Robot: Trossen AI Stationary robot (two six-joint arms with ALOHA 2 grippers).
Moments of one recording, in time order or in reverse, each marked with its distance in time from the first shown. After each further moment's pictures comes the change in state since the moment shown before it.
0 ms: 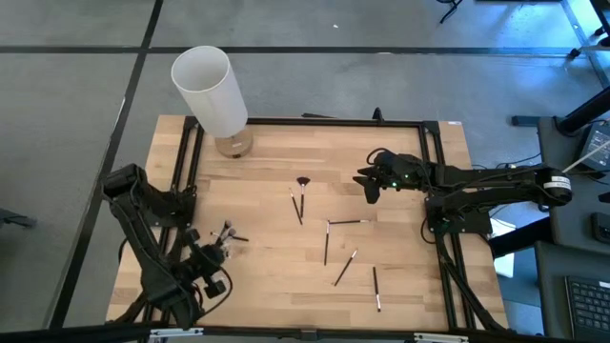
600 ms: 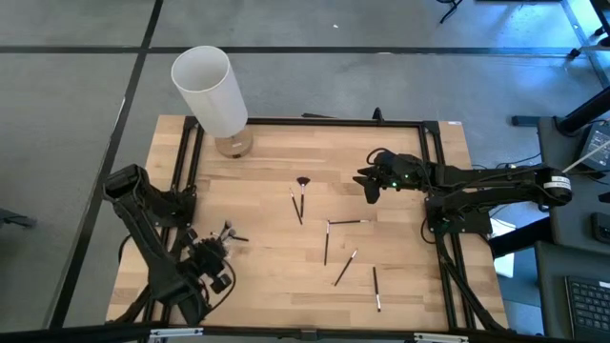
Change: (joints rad) left arm 0.070 -0.007 0.015 -0.036 0.055 -0.152; right arm 0.000 0.000 0.000 0.000 0.000 0.005
